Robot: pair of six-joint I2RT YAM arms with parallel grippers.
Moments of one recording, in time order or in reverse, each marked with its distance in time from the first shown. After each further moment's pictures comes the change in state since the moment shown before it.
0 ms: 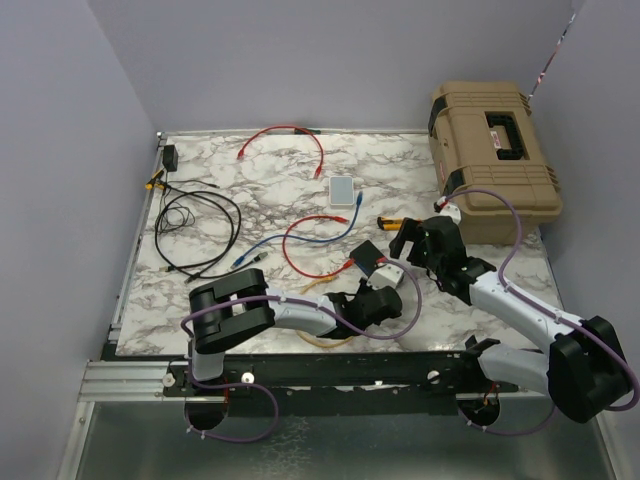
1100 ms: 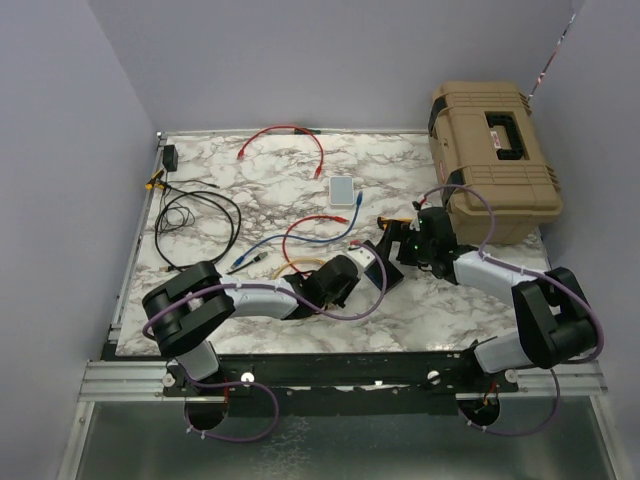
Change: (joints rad) left arm 0.235 -0.219 -0.228 0.088 0.286 0.320; right arm -0.092 0.266 0.028 0.155 -0.401 -0.070
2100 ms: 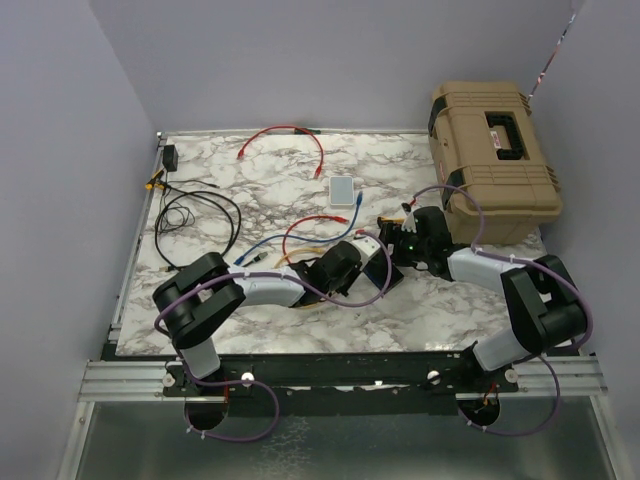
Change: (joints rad) left arm 0.062 0.067 0.094 -0.017 0.057 0.081; right arm 0.000 0.110 0.032 0.063 -0.164 -0.034
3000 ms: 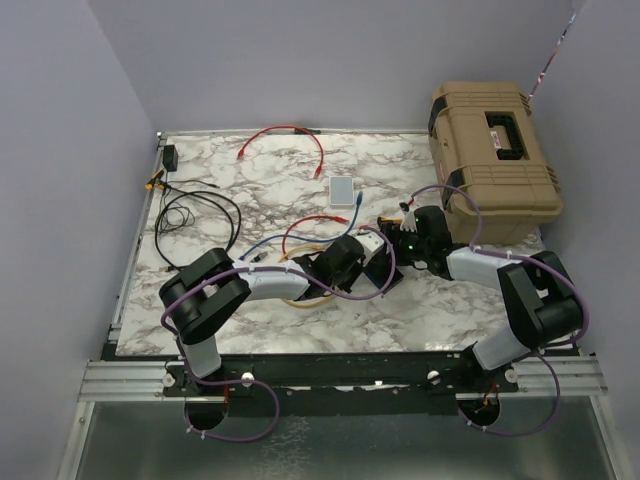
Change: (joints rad) left arm 0.027 0.047 0.071 -0.052 0.071 -0.001; right arm -0.005 0.032 0.000 0.049 -0.074 -0.018
